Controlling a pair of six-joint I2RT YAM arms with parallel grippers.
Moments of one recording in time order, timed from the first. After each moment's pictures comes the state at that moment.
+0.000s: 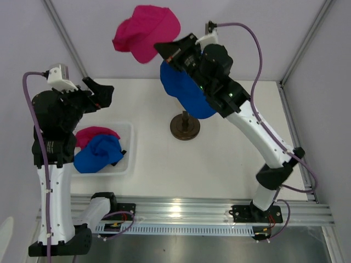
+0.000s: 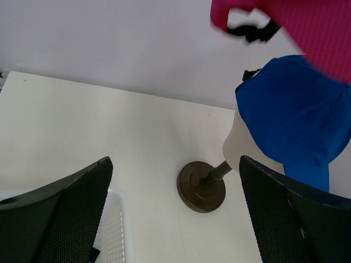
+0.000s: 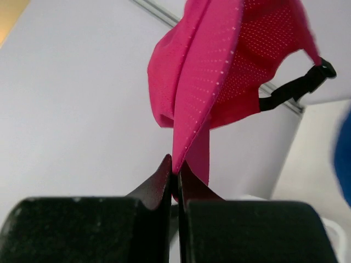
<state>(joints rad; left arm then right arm) 0.06 0.93 1.43 -0.59 0.23 -0.37 0.84 1.69 2.07 -0.19 0.19 0.98</state>
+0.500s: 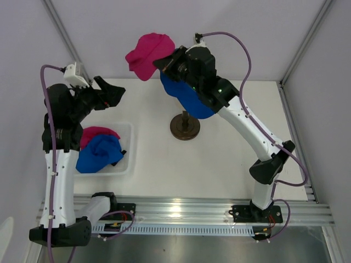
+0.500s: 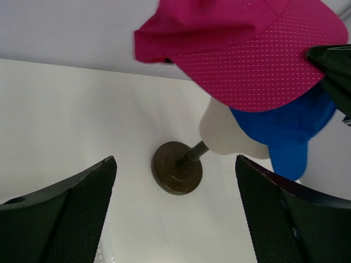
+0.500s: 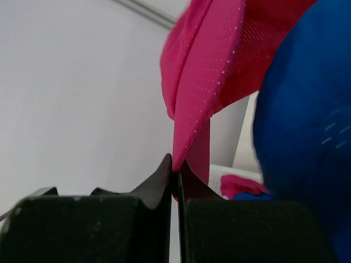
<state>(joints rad) 0.06 1.02 1.38 -0.55 0.39 -0.37 0.77 1.85 2.21 -0.39 0.12 1.04</state>
